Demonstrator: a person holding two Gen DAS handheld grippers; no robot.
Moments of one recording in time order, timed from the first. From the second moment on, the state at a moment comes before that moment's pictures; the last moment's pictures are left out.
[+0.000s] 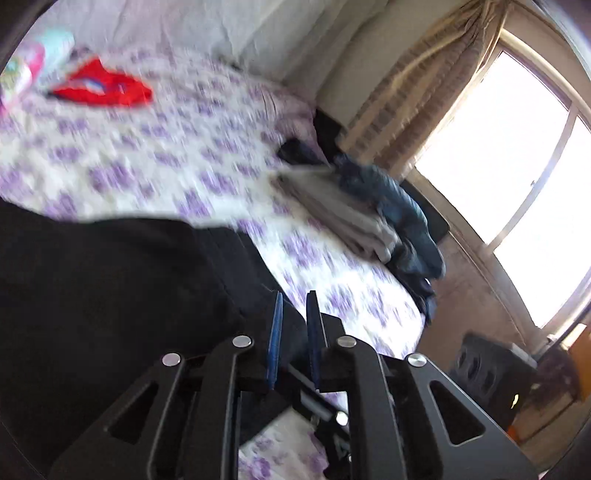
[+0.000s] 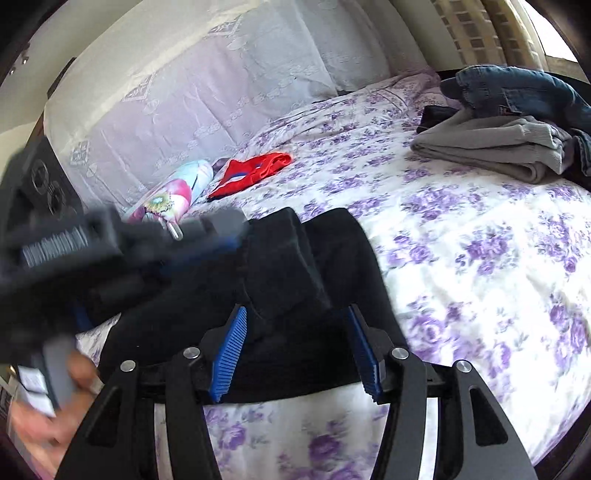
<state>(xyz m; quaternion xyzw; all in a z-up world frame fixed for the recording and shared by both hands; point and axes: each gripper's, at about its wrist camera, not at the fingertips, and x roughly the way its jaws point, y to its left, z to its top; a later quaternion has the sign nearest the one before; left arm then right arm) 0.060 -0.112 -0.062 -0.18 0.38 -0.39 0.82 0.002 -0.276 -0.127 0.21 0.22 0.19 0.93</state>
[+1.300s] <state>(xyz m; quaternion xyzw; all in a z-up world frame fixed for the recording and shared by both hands) 0.018 0.044 -0.084 -0.12 0.36 -0.18 0.91 0.032 -0.331 -0.100 0.25 0.25 0.20 0.92</state>
